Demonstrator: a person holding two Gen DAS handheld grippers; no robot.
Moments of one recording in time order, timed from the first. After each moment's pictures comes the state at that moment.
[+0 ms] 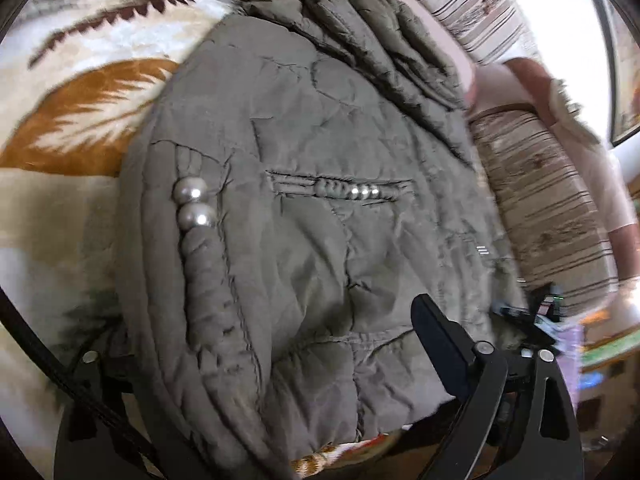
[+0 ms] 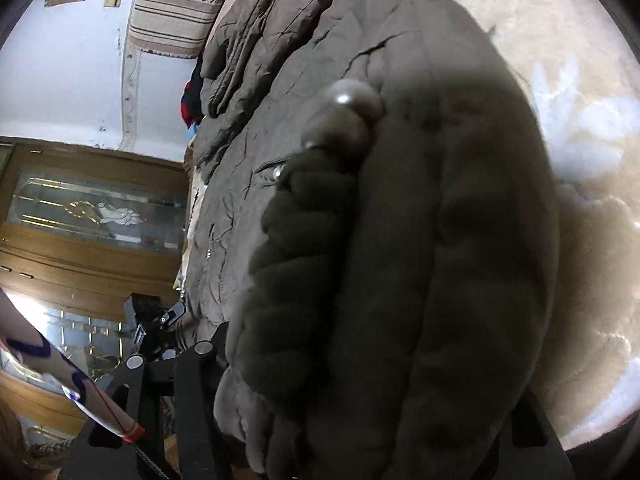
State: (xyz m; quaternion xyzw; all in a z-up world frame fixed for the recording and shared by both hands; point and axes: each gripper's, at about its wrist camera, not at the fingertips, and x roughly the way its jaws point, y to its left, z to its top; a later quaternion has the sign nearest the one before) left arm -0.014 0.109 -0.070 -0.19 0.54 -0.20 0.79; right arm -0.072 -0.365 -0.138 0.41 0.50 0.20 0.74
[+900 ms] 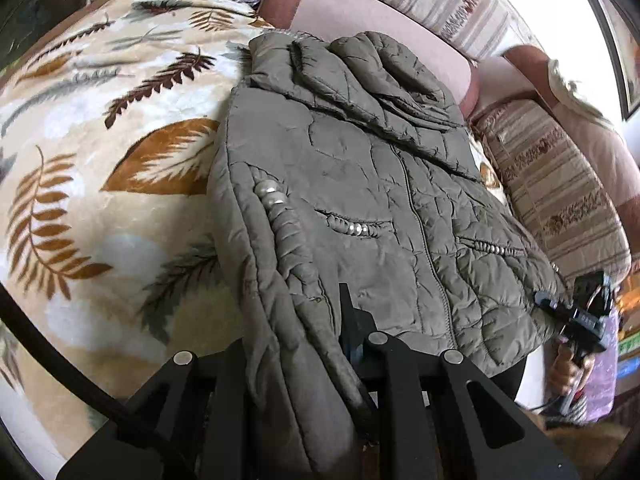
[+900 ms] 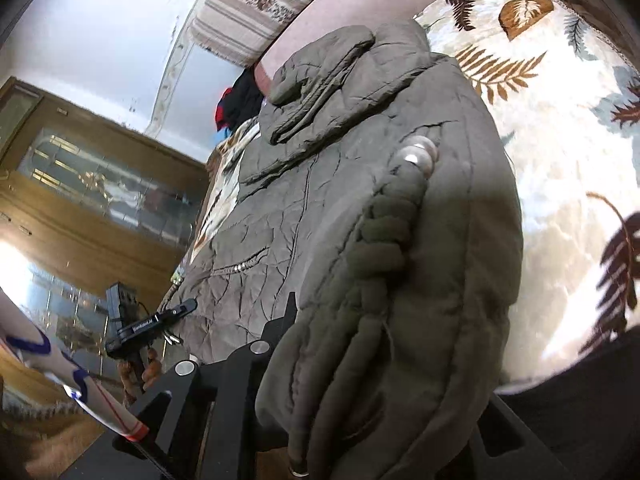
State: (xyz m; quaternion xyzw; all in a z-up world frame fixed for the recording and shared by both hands) left arm -0.058 0.126 0.015 -0.13 0.52 -0.18 0.82; right arm -0.129 -0.360 -0.046 0.33 0.45 0.22 0.80
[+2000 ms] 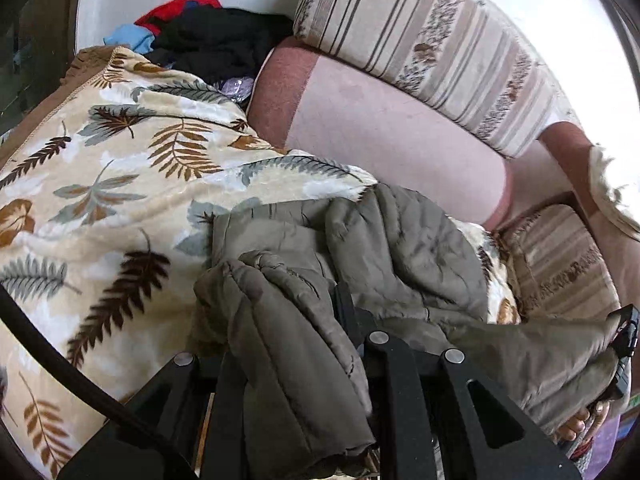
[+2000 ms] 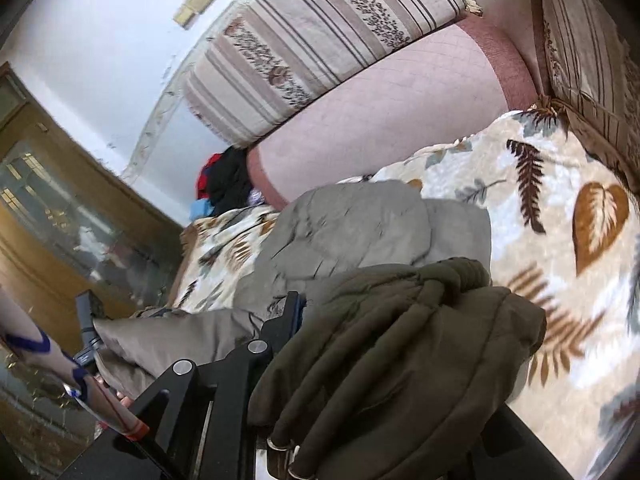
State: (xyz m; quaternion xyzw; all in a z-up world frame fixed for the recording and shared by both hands) left arm 0.225 0.084 0.098 -0.16 0.47 -0.12 0.86; right arm 0.124 -0.363 0.069 0.27 0.39 0.14 0.87
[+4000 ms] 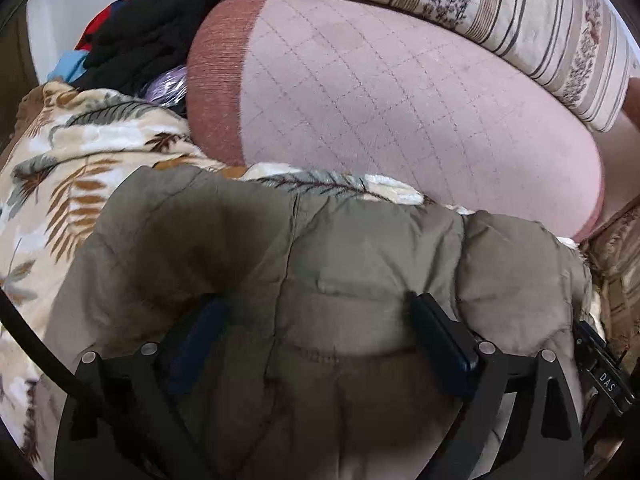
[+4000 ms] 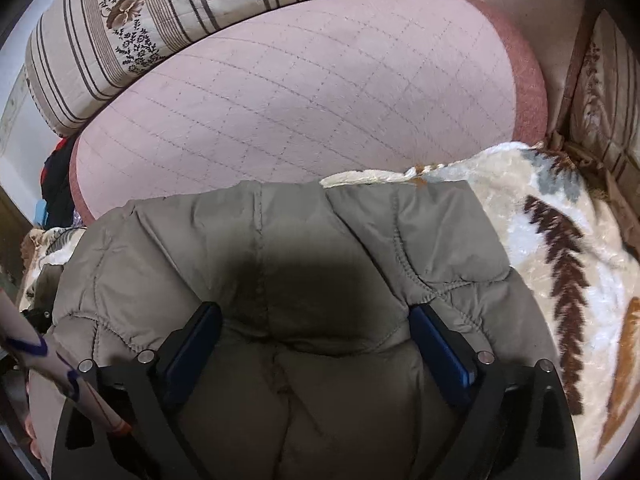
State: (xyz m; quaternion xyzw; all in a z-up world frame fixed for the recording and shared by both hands) left arm 0.399 -0.050 -0.024 -0.07 0.48 -0.06 0.87; right arm 0.354 -0.356 -0.069 0.11 0.43 -0.05 0.90
